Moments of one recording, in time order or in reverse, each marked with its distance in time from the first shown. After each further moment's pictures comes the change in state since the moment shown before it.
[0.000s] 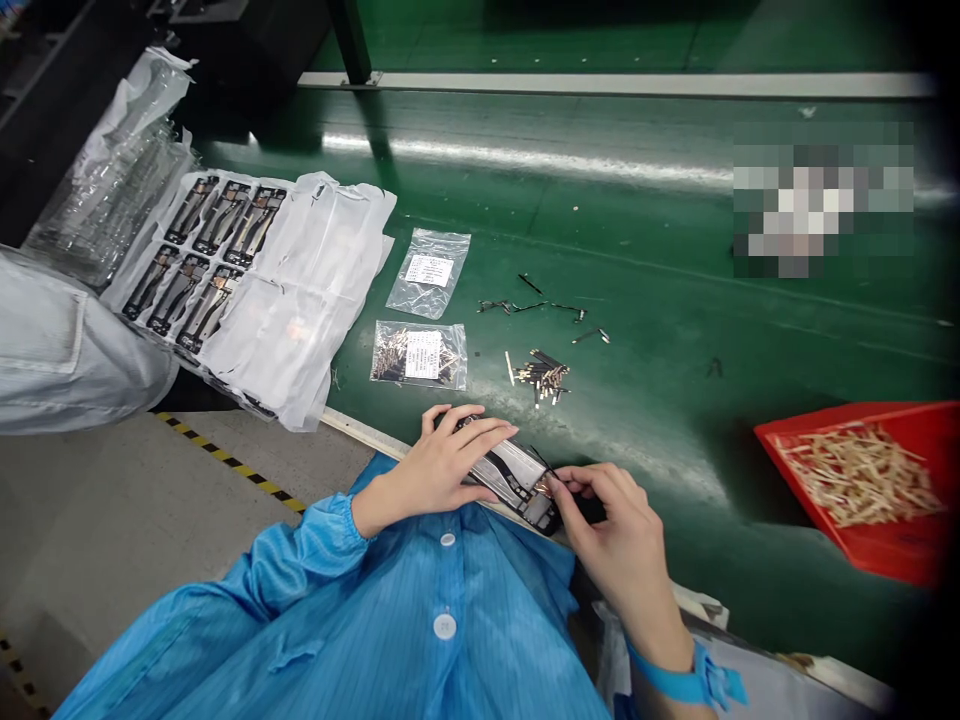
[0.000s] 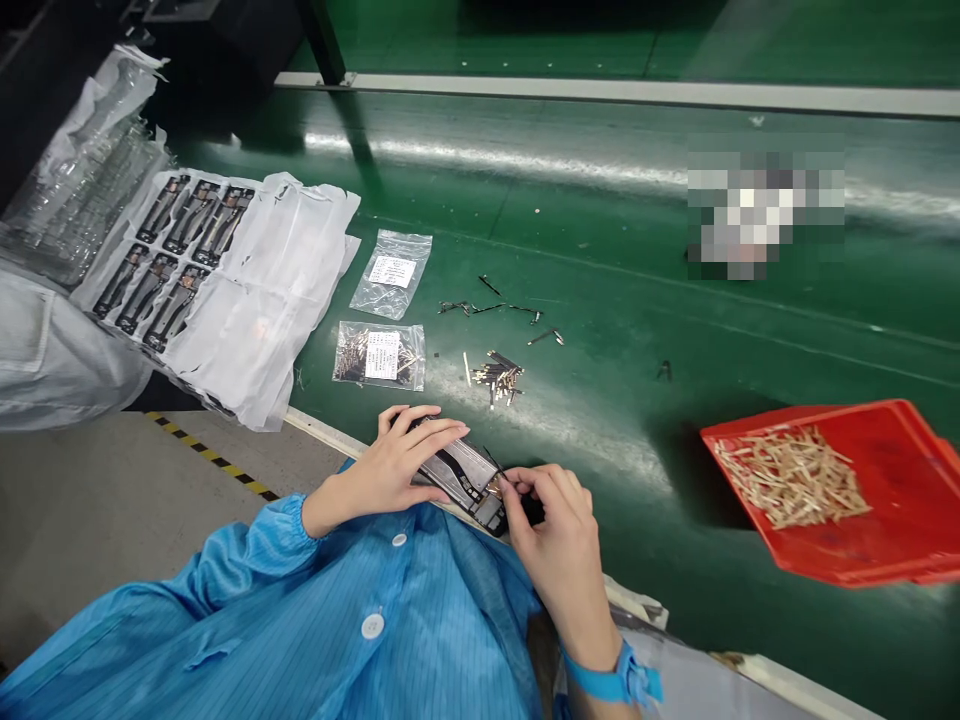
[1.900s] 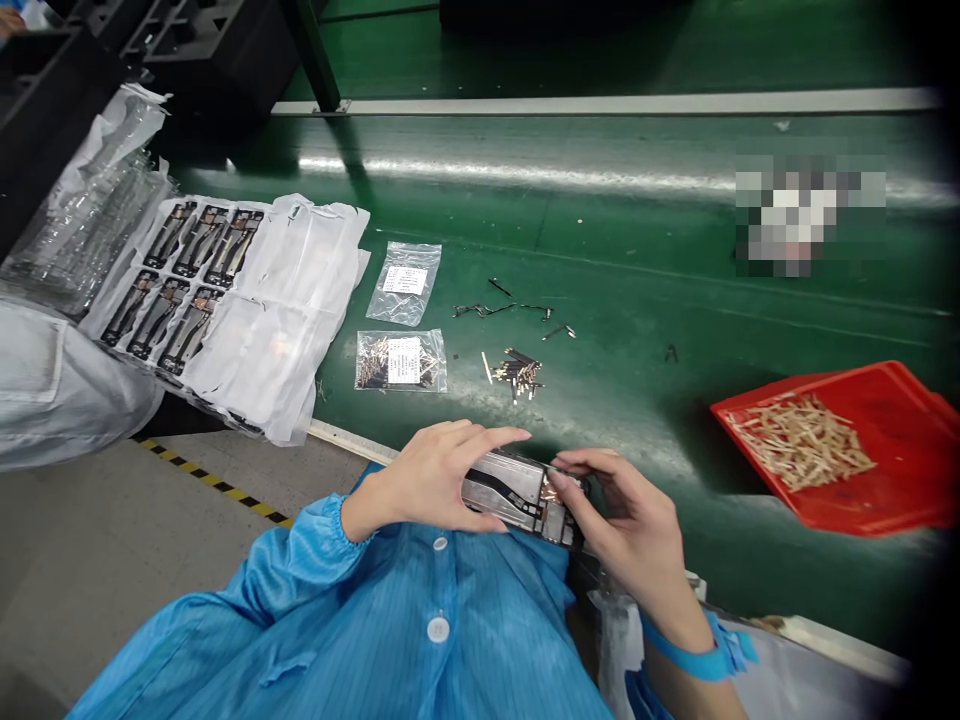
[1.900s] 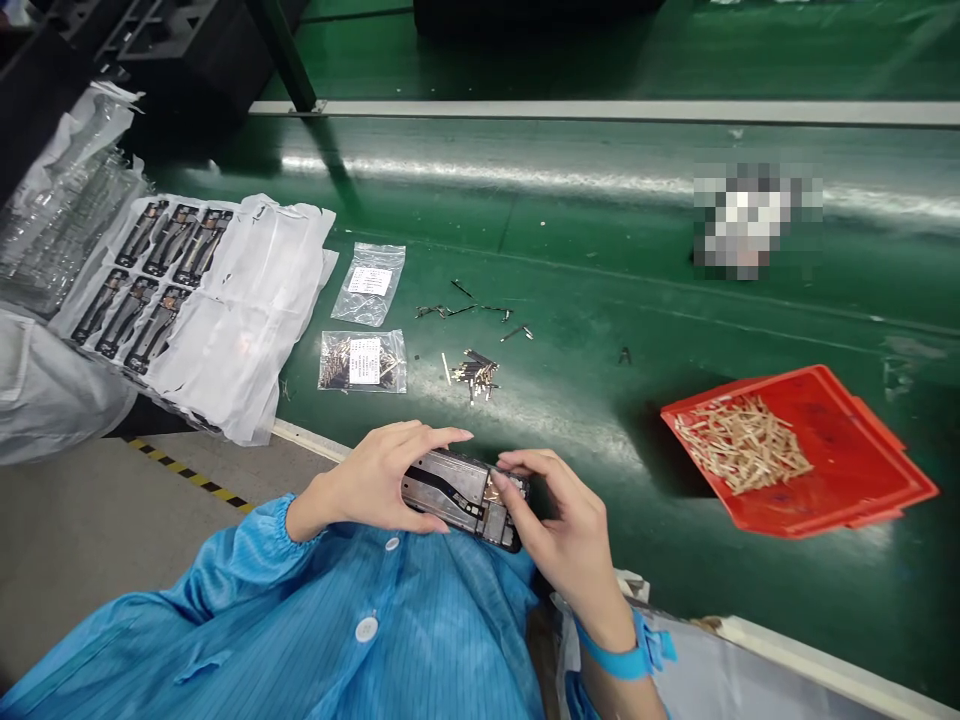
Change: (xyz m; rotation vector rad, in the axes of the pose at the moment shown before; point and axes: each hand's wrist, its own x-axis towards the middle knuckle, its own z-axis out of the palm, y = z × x) left_hand 0.022 0.030 -0.040 -0.206 -0.050 0.054; right_hand 0.012 -0.010 -0.033 0.438 0.010 0.123
